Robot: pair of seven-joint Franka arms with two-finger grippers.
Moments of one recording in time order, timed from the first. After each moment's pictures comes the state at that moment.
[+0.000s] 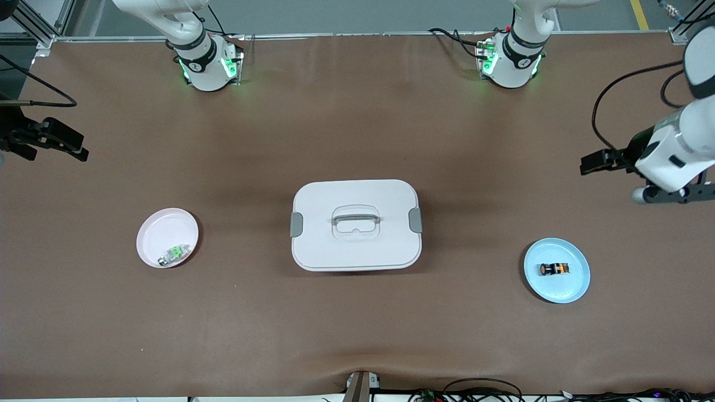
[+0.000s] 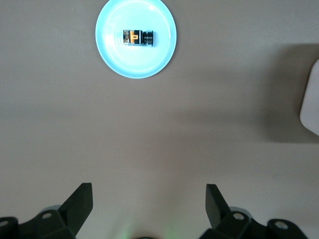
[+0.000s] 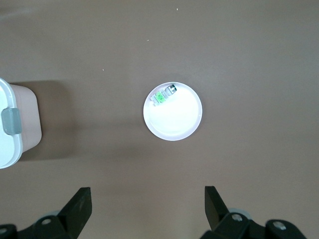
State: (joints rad) left arm -0.02 0.17 -0.03 -1.57 -0.01 1.58 -0.09; right arm 0.07 0.06 -0.08 -1.43 0.00 1.50 0.03
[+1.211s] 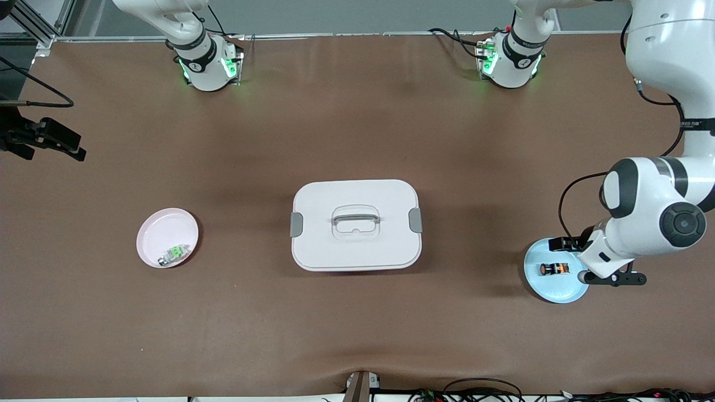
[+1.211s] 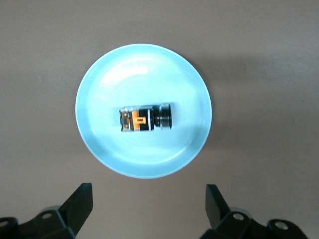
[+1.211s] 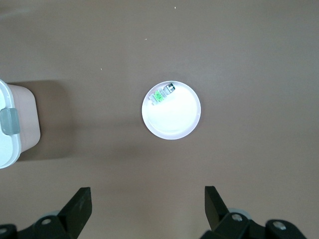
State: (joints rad) left arm 0.01 0.57 -0.03 -1.56 0.07 2.05 -0.02; right arm 0.07 0.06 -0.08 -1.43 0.00 1.49 0.03
